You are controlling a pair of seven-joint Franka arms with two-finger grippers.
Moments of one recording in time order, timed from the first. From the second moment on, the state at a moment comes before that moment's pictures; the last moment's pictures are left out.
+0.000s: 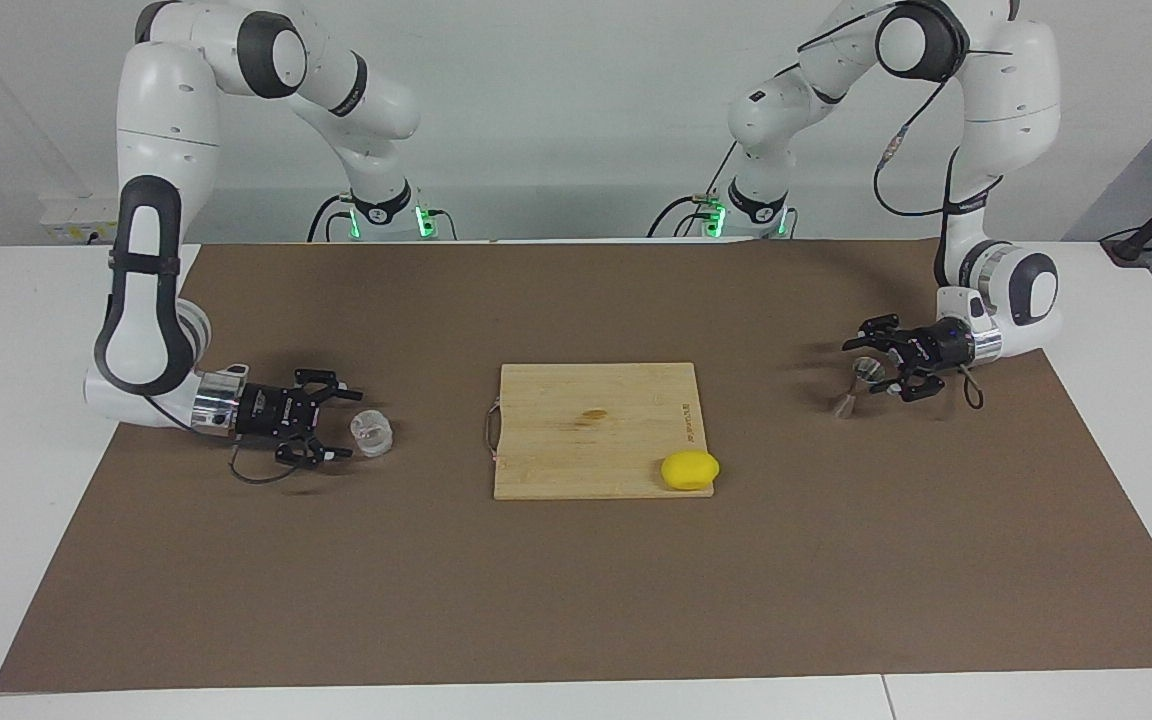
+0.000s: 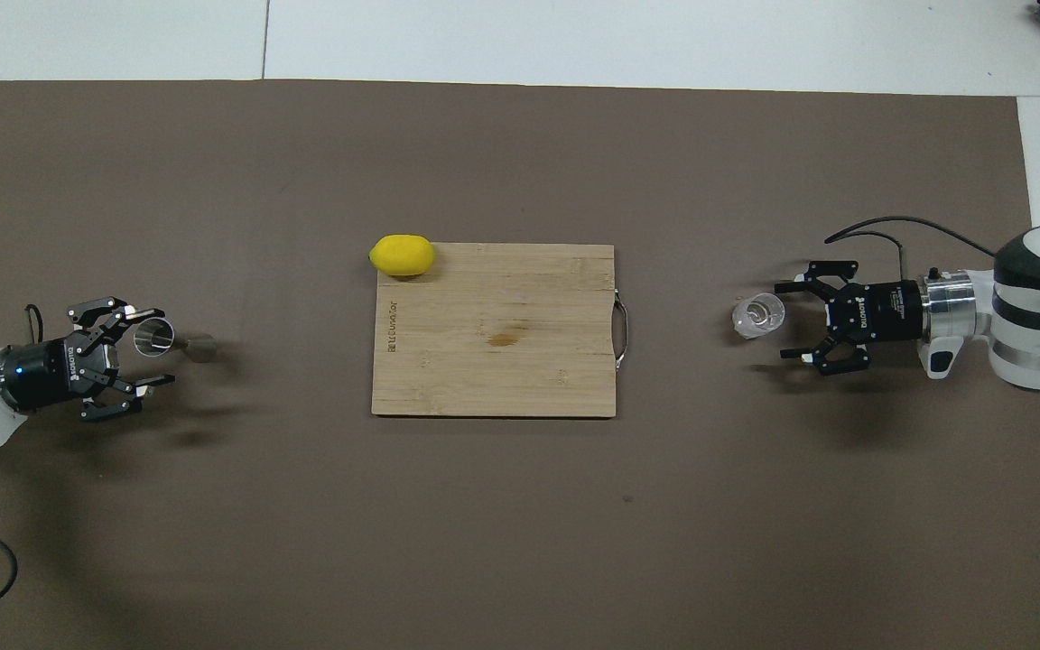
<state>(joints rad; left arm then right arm) 0.50 0.46 0.00 -2.07 -1.31 1.39 2.54 -0.34 0.56 0.05 -1.87 1.05 1.70 0.87</state>
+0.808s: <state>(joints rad) 0.52 0.46 0.01 -2.07 -1.31 1.40 2.54 -0.33 0.57 0.06 -1.87 1.07 1.72 0.87</state>
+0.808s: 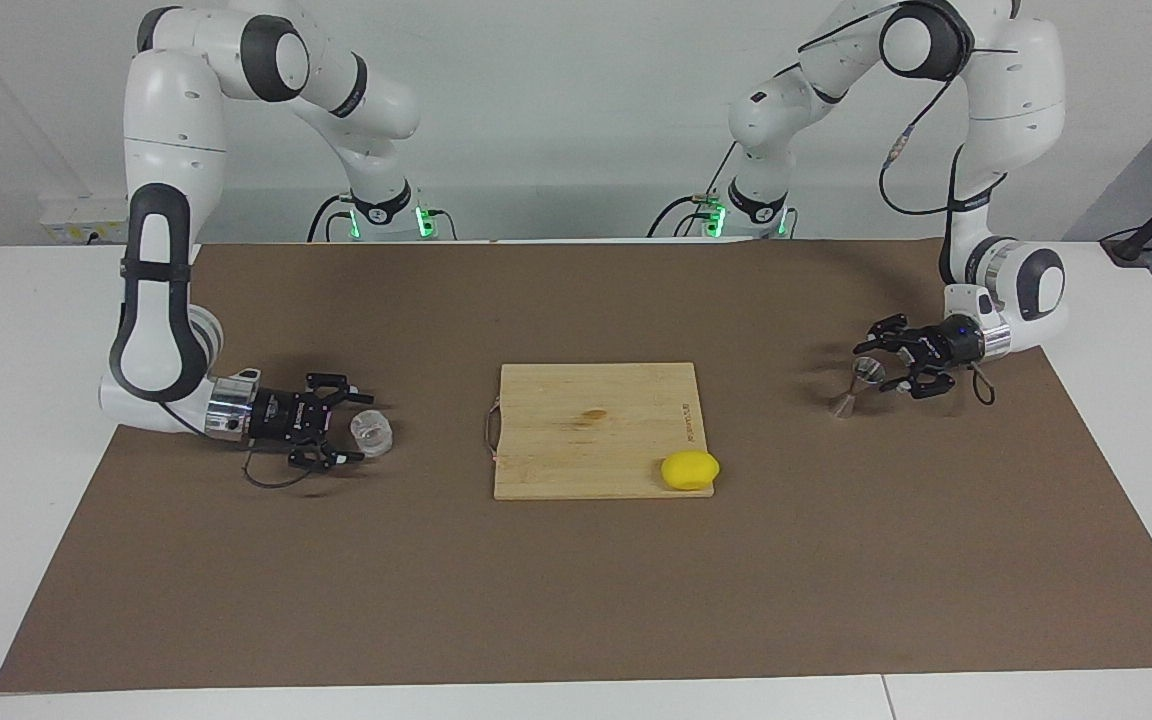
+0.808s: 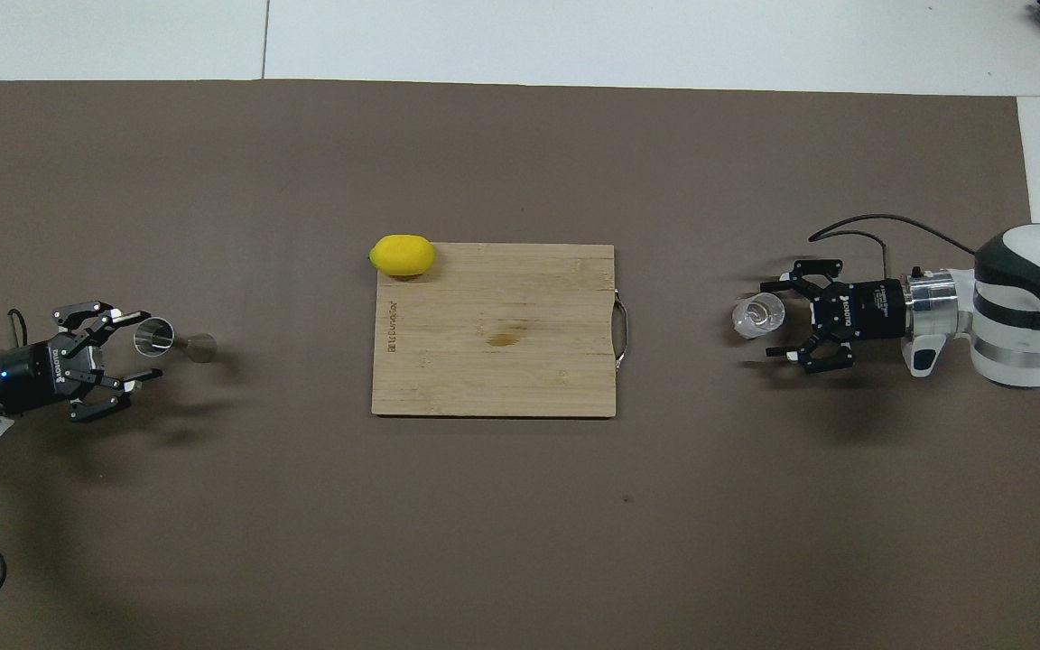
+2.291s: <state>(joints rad) 0.38 0.46 -0.02 -2.05 -1.42 1.41 2.54 -0.30 0.57 0.06 -1.87 1.09 1.74 0.87</state>
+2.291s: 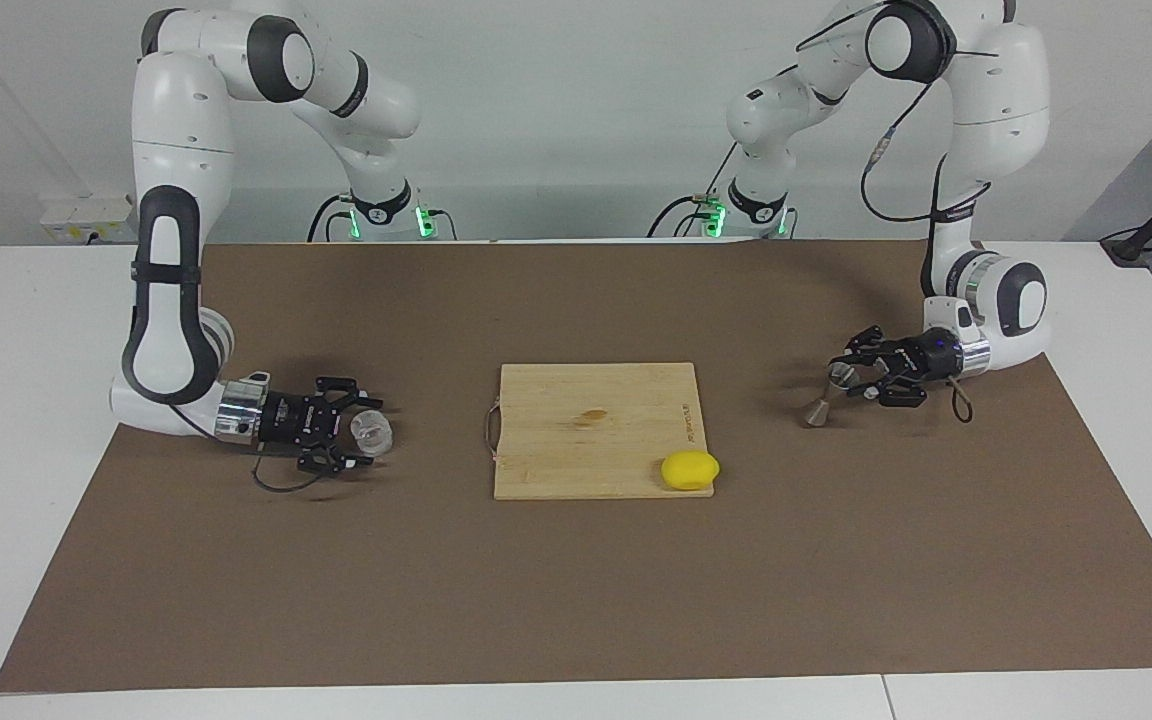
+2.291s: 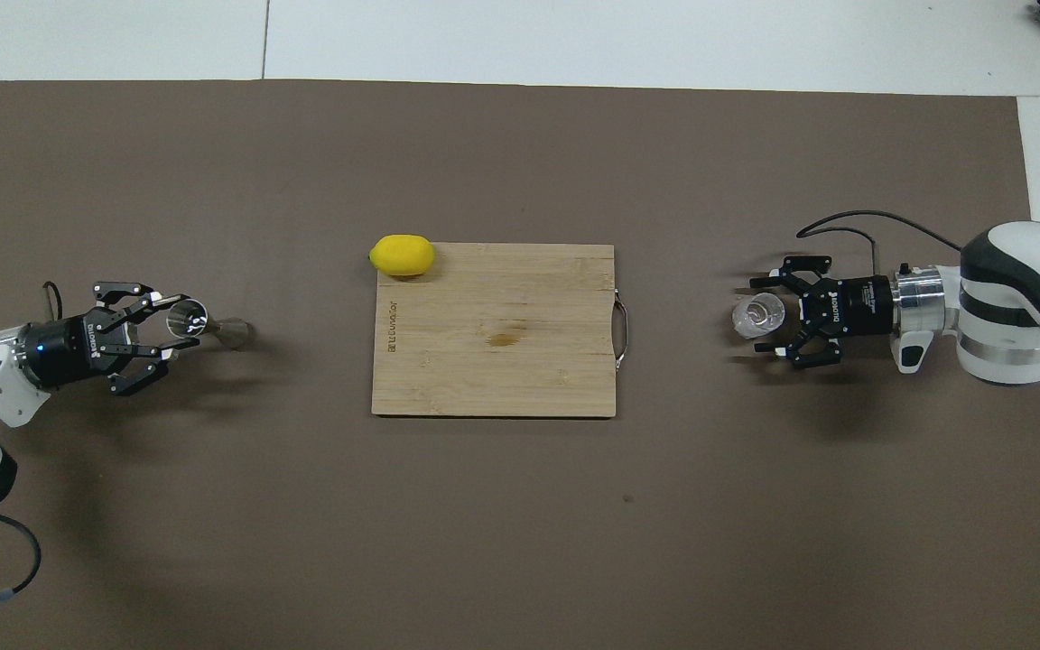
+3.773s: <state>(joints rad) -0.23 0.41 -0.03 -2.05 -1.86 1.75 2.53 -0.30 0.55 0.06 -1.82 1.09 1.74 0.89</state>
